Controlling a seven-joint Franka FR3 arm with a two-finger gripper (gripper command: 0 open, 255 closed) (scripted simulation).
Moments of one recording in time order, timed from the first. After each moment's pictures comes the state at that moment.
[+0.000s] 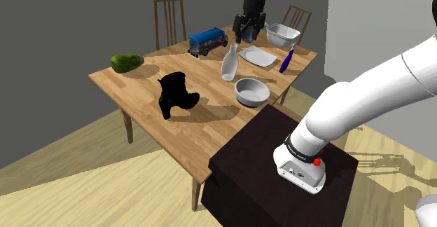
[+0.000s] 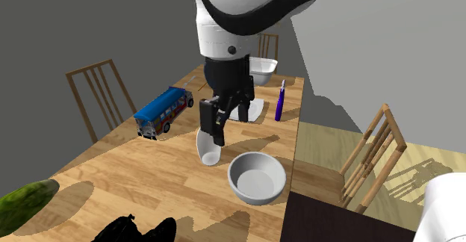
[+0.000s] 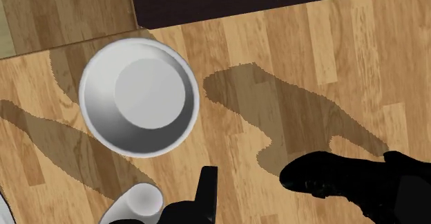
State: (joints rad) arm -0.04 -0.41 -0.13 -2.24 -0.03 1.76 0.04
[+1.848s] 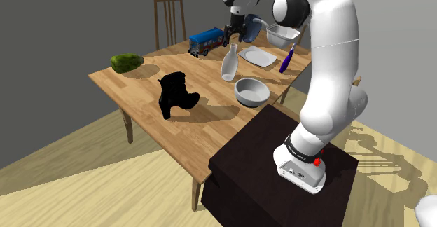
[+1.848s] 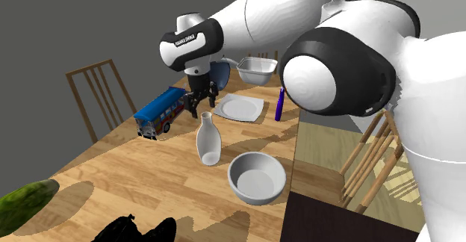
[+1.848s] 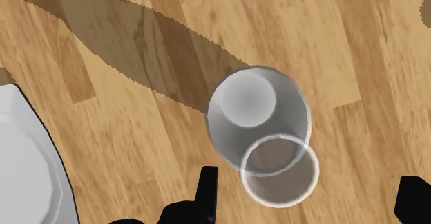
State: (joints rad) arm -0.27 0.61 -0.28 -1.38 0.15 1.90 -0.26
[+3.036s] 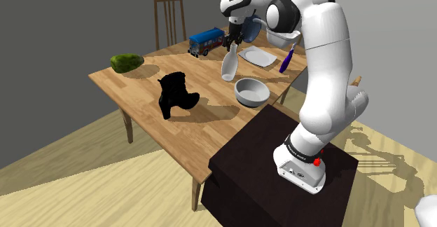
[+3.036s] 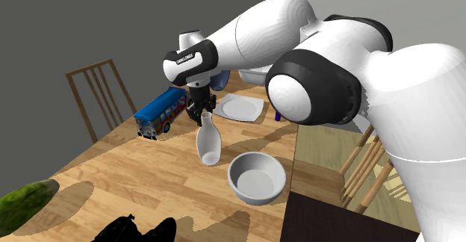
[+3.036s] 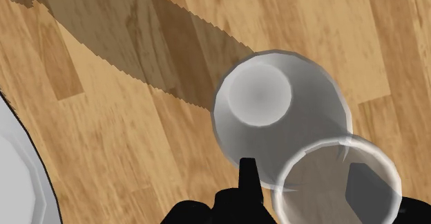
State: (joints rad) arm -0.29 0.71 -0.27 -1.35 0.17 1.96 -0.27
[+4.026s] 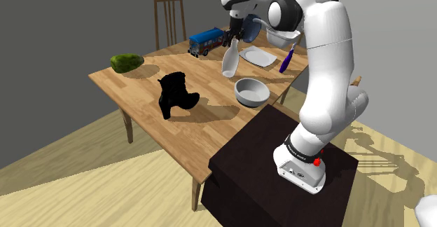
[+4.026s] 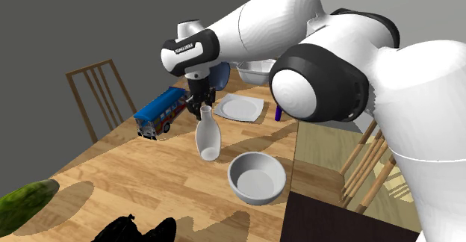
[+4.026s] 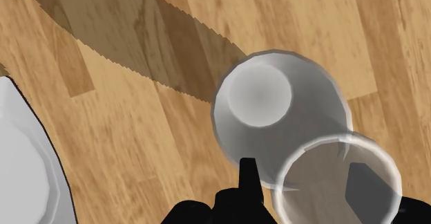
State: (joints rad) arm -0.29 0.69 -0.28 -1.31 0.17 1.90 -0.26
